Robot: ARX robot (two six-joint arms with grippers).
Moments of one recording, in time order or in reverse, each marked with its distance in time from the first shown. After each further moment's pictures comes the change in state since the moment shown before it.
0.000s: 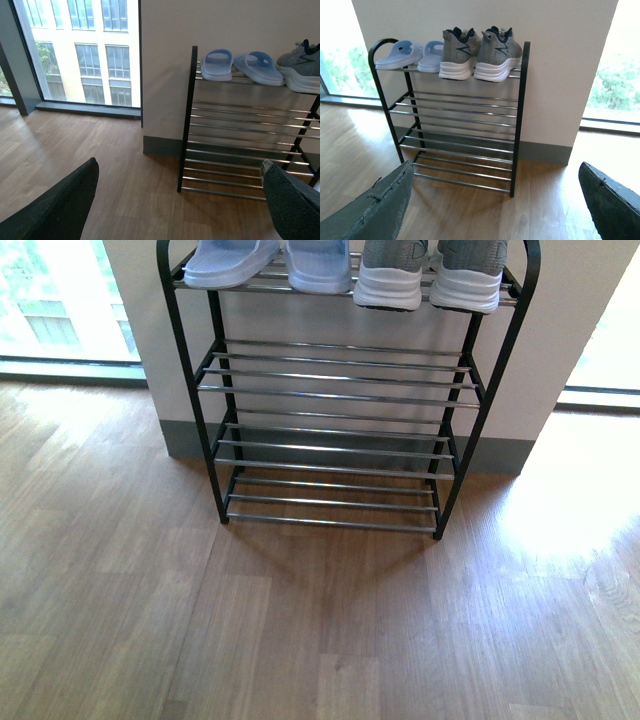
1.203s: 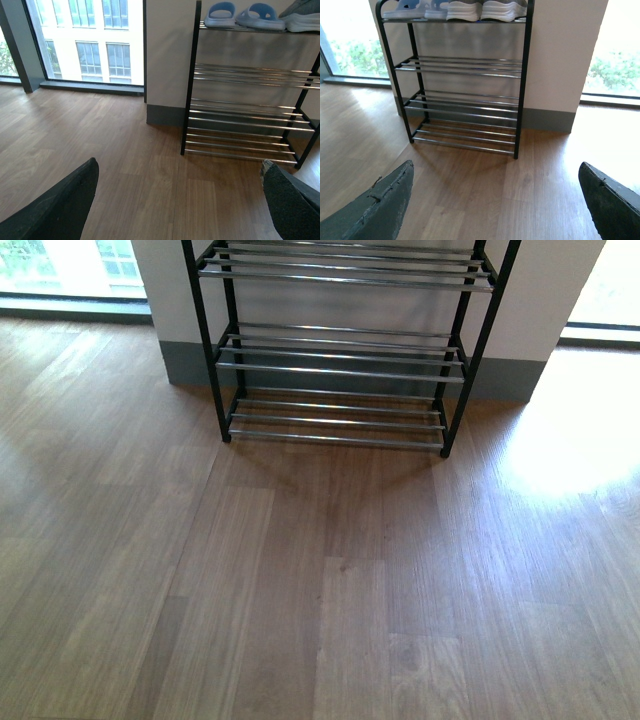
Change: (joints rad) left arm 0.000 0.000 0.000 0.000 0.000 0.000; right arm 0.000 -0.001 0.000 0.000 0.000 0.000
